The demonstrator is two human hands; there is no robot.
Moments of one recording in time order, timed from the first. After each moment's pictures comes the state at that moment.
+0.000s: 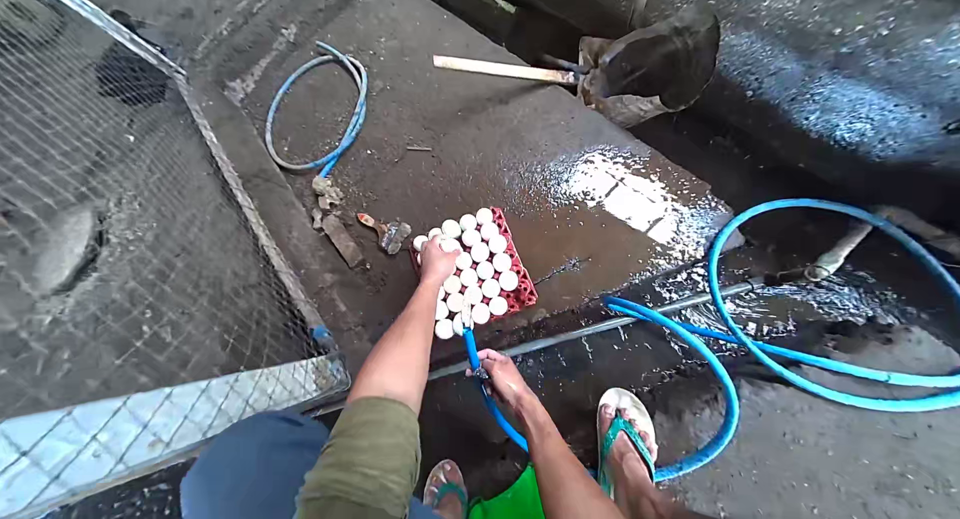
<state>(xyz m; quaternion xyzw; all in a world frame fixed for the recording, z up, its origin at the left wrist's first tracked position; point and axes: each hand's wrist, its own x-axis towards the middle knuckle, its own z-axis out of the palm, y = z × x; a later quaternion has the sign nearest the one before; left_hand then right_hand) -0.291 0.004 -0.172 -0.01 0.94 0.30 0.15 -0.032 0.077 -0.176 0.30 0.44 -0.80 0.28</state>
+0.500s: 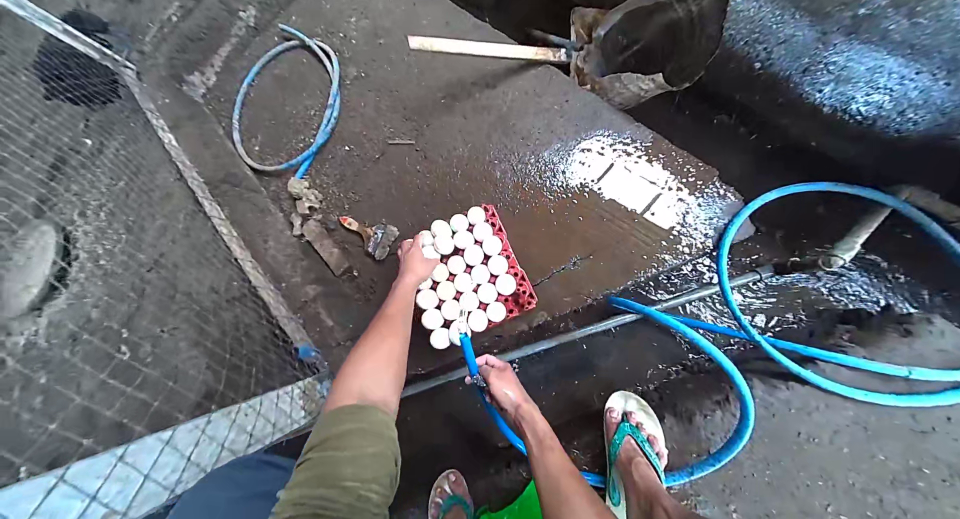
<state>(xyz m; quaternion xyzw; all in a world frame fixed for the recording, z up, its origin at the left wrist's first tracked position) -0.334 -0.026 -0.195 0.05 0.96 0.18 0.21 -0.047 0.073 -0.186 0.33 0.45 -0.77 0.29</state>
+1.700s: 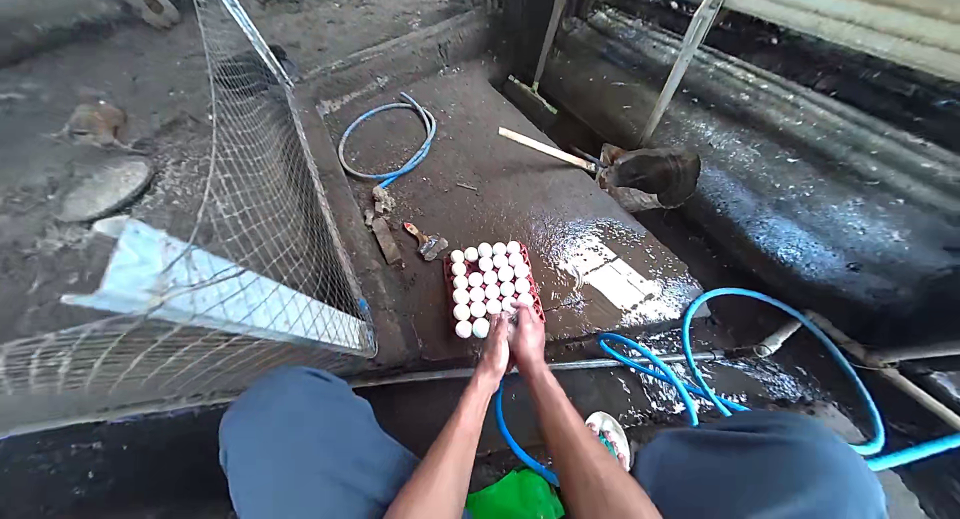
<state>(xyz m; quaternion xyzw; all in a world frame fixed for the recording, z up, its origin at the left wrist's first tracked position) -0.050 -0.002 -0.053 -0.03 0.73 0.65 0.19 -0.058 0.072 -0.060 0.31 0.64 -0.71 -0.05</state>
